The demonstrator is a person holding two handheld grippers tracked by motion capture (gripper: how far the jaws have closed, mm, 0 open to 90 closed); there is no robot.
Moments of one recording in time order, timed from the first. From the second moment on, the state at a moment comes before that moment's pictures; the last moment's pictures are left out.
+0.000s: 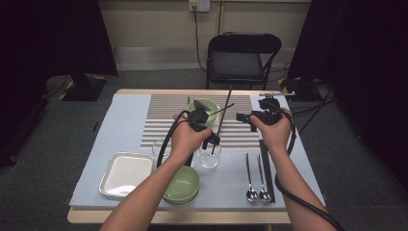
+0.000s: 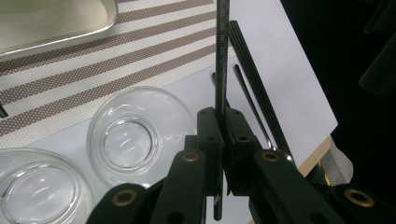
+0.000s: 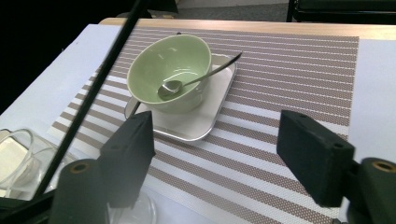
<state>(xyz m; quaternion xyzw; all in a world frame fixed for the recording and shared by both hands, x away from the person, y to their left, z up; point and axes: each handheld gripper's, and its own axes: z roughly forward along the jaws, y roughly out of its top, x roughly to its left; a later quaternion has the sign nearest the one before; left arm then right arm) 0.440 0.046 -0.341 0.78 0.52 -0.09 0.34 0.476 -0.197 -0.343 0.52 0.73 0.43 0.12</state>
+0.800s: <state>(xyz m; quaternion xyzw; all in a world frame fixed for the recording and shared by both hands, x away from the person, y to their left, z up) 0.442 0.060 -0.341 0.78 0.53 -0.08 0.33 0.472 -0.216 -0.360 0.52 0.74 0.40 0.12</state>
